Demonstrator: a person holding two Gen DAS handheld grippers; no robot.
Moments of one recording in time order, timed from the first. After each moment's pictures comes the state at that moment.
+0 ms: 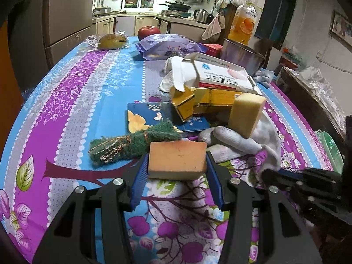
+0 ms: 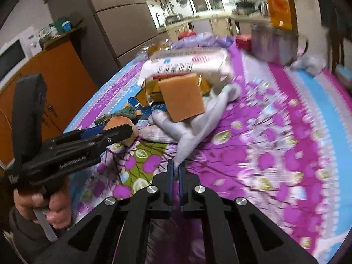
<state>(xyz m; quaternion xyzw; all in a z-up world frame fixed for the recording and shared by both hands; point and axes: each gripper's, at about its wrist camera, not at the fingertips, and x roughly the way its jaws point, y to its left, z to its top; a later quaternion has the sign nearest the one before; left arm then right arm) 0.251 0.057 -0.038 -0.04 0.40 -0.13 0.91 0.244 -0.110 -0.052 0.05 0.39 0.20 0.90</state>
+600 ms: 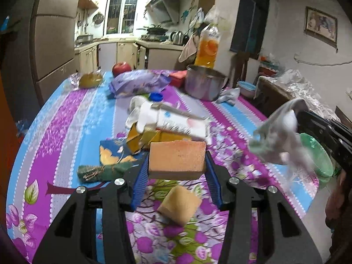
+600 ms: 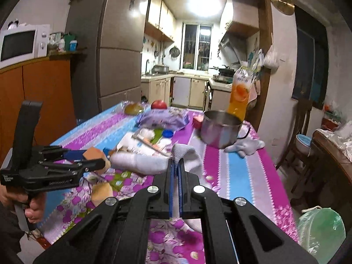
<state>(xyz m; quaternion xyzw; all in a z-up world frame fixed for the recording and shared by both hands) 0.209 0.015 0.022 -0.01 0.31 -0.18 0.93 0.175 -0.174 0.064 -0.06 0.21 0.11 0.97</state>
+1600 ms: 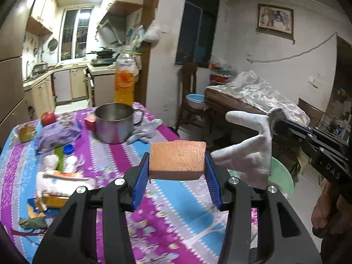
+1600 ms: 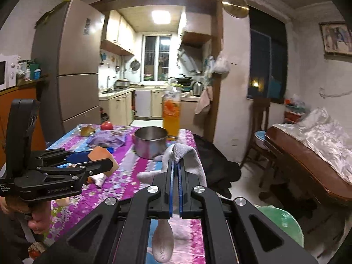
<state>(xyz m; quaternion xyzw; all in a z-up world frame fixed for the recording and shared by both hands) 0.194 -0.179 0.098 0.02 0.25 -0.32 0.91 0.100 -0.358 0.147 -0.02 0.18 -0.01 0.98</state>
